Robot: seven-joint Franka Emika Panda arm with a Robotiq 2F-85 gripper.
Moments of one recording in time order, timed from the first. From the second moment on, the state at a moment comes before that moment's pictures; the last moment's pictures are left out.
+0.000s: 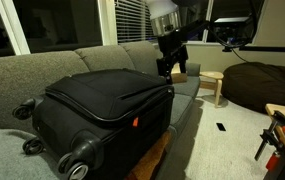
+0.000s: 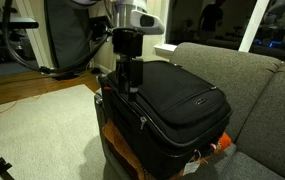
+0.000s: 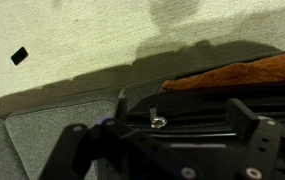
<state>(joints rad) 0.03 0.20 -0.05 -2.18 -0.25 2.17 0.43</state>
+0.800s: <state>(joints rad) 0.02 0.19 -0.10 -2.28 -0.25 2.41 0.43</state>
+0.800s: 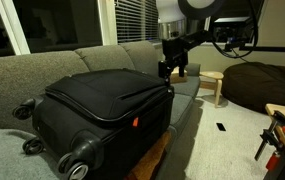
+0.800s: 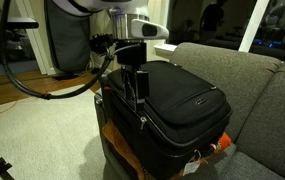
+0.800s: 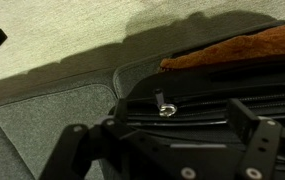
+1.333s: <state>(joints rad) -0.02 0.17 -0.12 -2.38 -0.25 2.55 0.38</state>
